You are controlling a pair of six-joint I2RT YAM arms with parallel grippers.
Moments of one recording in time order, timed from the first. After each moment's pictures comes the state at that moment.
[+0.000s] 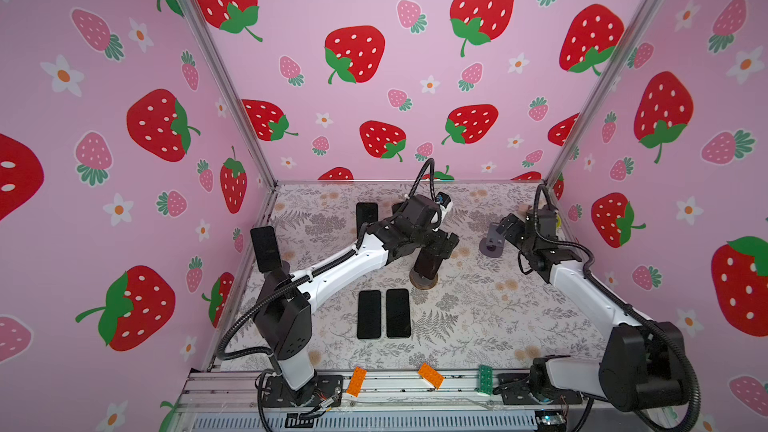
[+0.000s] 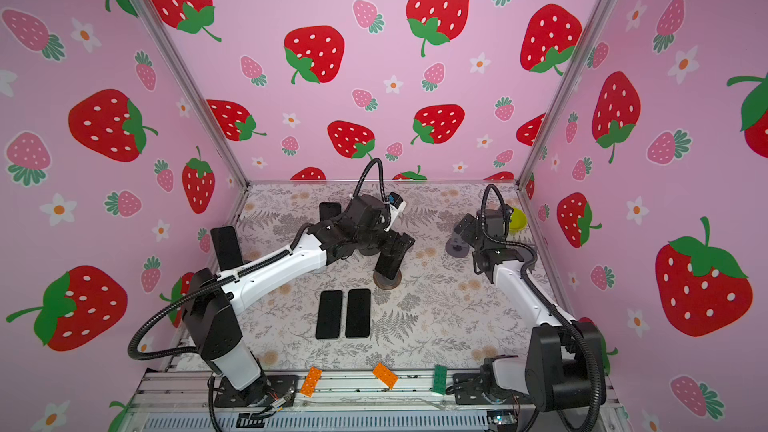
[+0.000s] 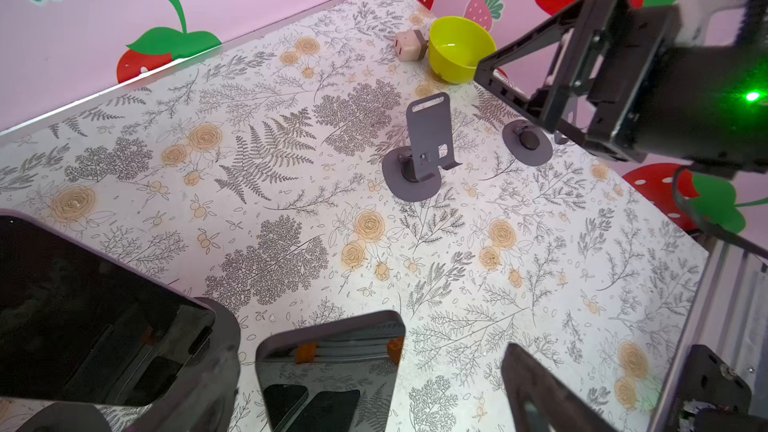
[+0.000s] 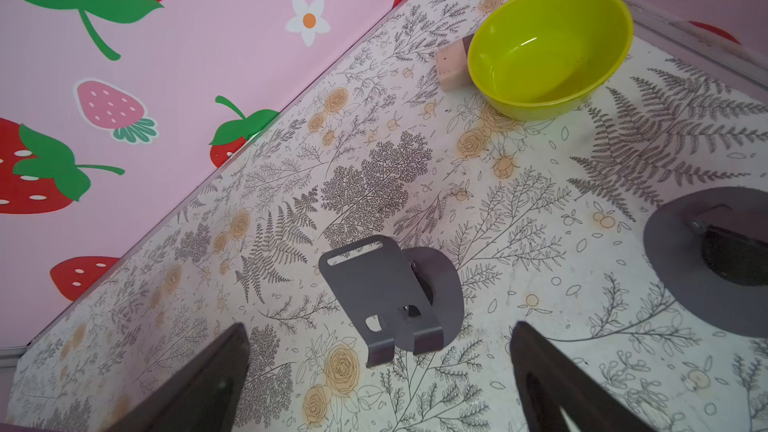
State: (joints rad) left arm -0.79 1.74 1.52 -0.44 0.08 -0.13; right arm 0.21 1.30 0.85 -0.16 0.17 0.69
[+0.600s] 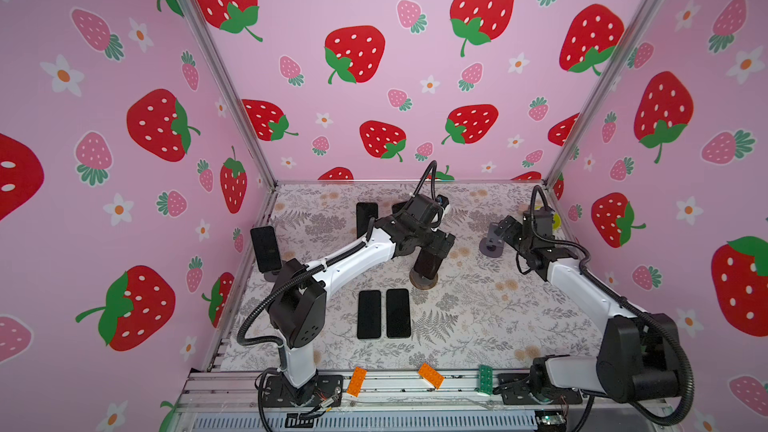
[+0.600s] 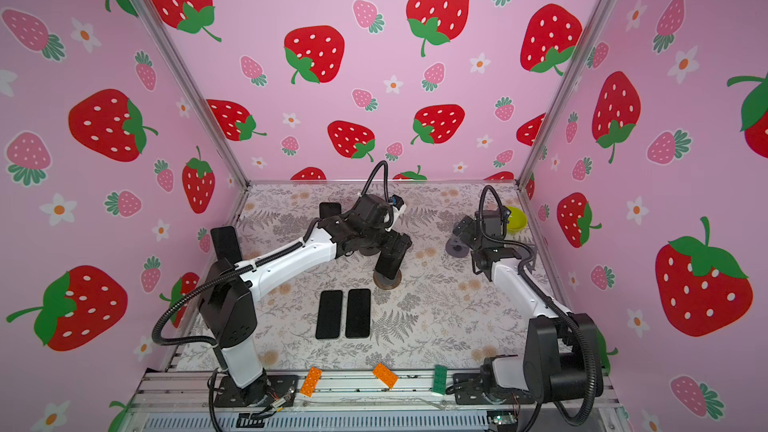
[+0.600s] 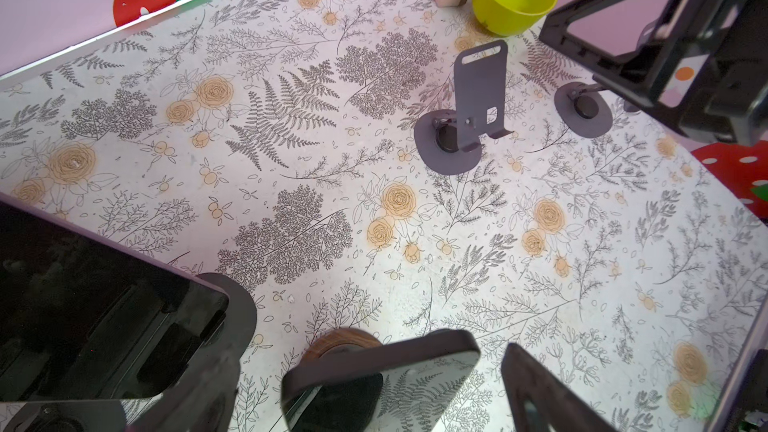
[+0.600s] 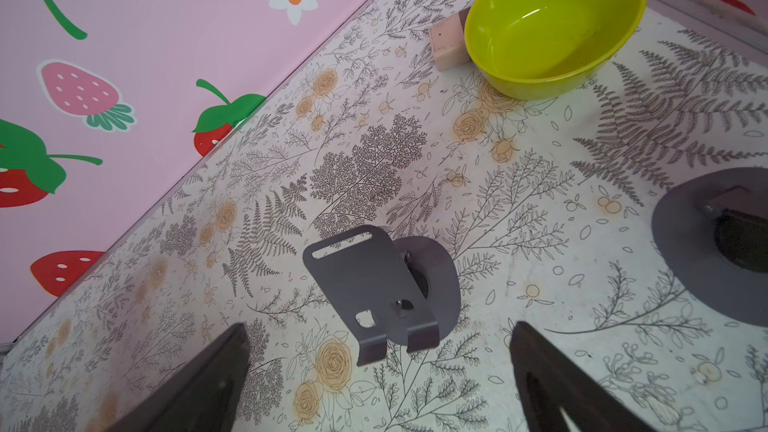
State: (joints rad) left arm -0.77 1.83 1.56 -0.50 0.06 -0.12; right arm 0.21 1.34 0.85 -0.16 0.16 0.70
